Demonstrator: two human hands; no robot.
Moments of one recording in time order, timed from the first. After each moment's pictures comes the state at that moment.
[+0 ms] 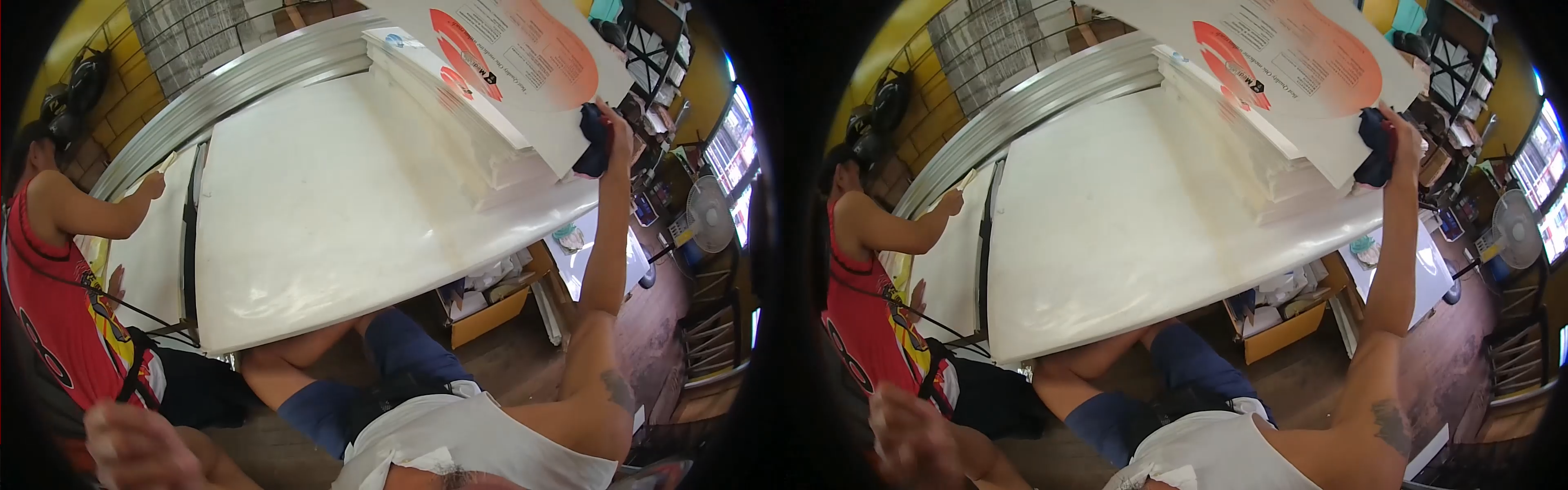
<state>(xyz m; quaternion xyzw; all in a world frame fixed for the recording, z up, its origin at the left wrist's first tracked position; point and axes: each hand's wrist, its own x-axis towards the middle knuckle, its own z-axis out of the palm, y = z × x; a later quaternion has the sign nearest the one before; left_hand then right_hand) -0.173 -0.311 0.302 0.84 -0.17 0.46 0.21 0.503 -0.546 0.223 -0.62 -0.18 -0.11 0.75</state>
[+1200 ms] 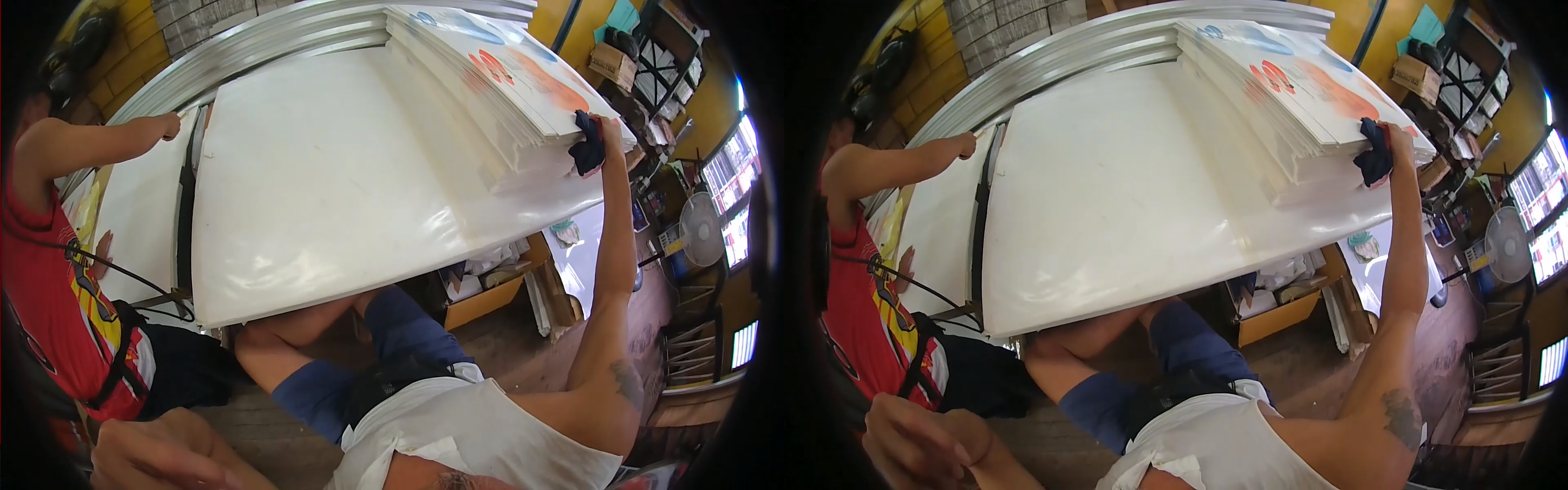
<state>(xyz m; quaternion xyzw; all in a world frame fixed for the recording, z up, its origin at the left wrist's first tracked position) -0.192 -0.330 0.276 0.74 -0.16 0.46 0.46 0.621 -0.537 0.166 -0.79 -0.14 -0.07 0.59</state>
